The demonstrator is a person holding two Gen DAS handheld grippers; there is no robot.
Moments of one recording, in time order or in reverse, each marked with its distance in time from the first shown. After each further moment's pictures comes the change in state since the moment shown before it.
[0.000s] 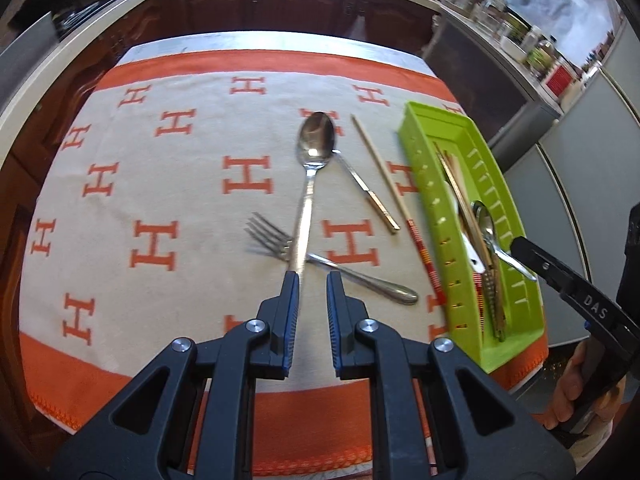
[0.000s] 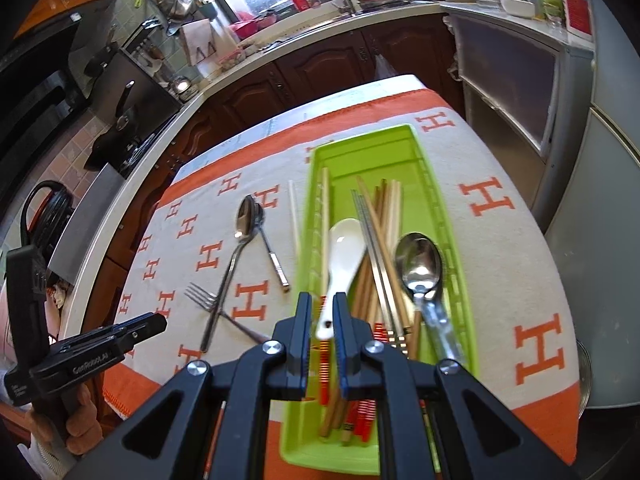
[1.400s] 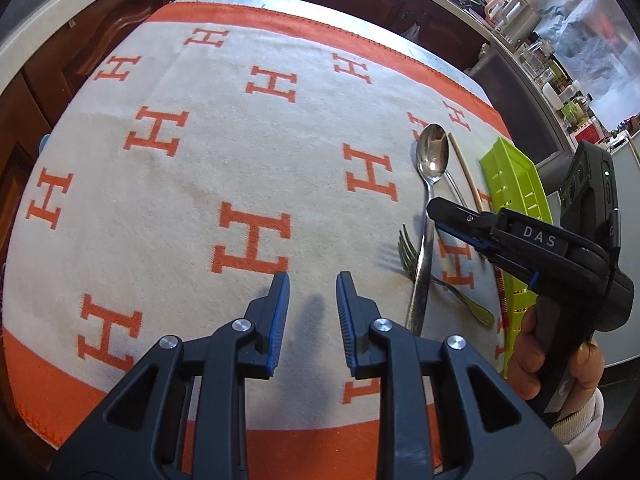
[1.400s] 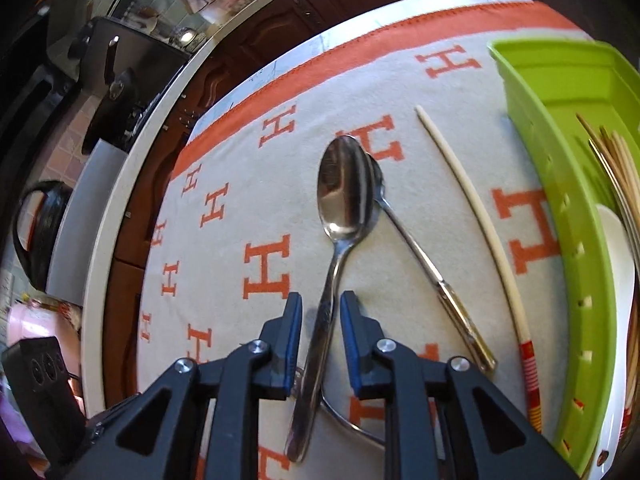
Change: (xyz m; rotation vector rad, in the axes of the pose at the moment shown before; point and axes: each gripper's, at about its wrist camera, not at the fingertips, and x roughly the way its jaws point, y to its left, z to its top) left arm 0.043 0.115 0.007 -0.192 0.045 -0.057; right arm 0.162 0.088 0.026 0.076 0.223 0.133
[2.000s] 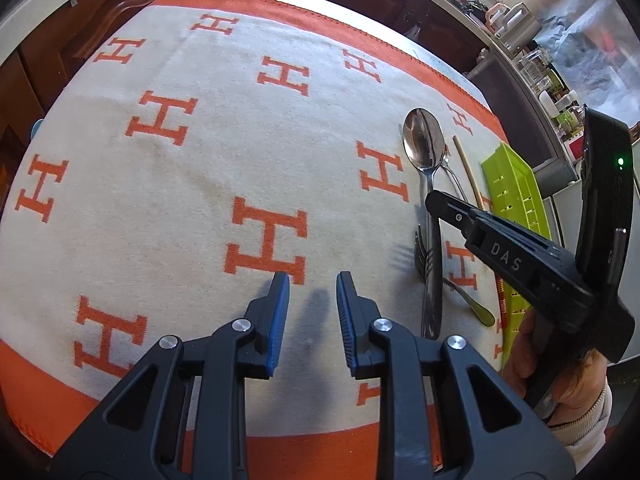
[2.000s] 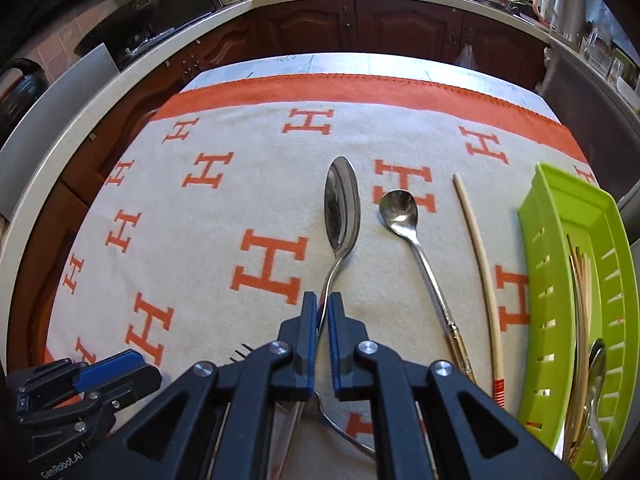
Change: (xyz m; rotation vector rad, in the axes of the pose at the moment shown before) left arm 0.006 0.019 0.000 -0.032 0.009 -0.049; right arm 0.011 0.060 -0.005 -0.326 -0.022 -0.317
